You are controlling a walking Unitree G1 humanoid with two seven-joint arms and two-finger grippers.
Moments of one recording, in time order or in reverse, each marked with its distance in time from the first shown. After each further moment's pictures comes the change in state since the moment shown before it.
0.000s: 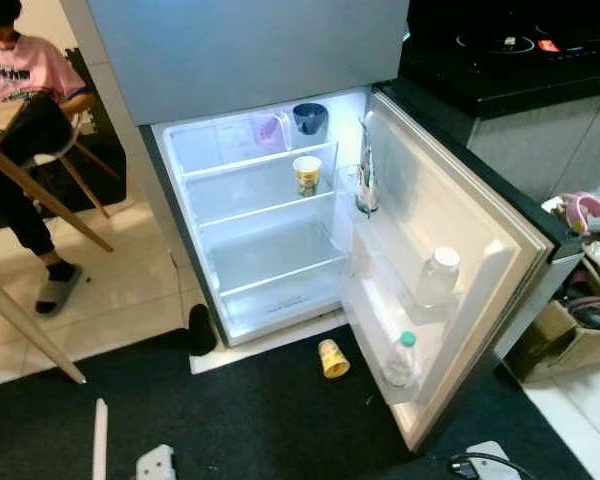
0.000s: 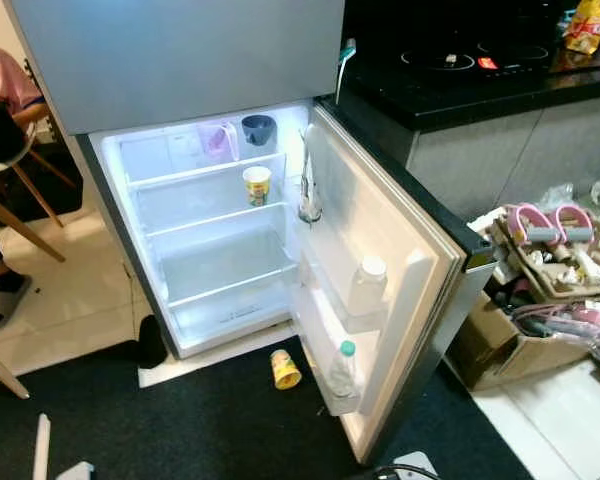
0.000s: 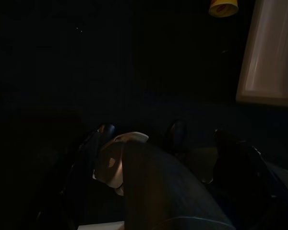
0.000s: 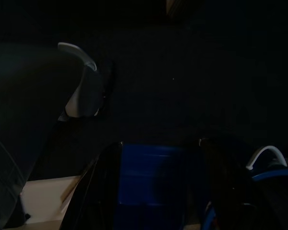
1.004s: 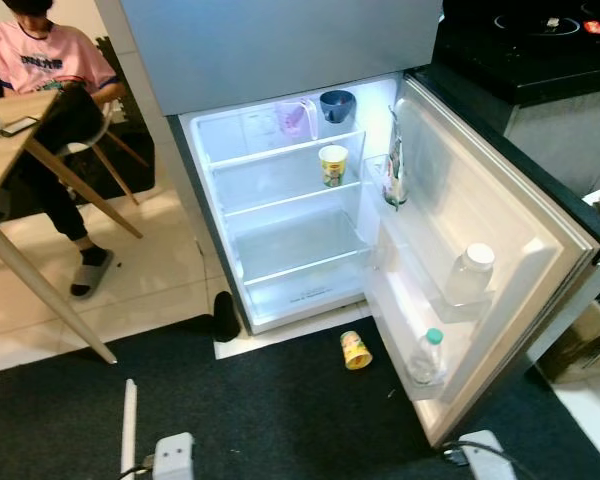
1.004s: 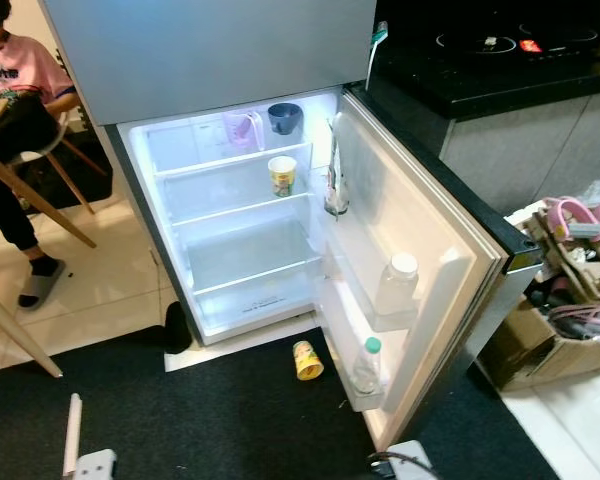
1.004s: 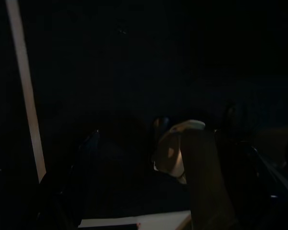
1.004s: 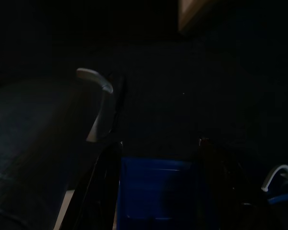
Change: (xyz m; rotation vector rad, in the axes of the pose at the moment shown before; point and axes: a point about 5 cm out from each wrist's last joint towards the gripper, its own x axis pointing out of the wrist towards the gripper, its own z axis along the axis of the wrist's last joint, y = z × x) left arm 0.001 0.003 0.002 0.315 0.071 0.080; right arm 0.002 0.009 0.010 0.079 -0.034 -0.038
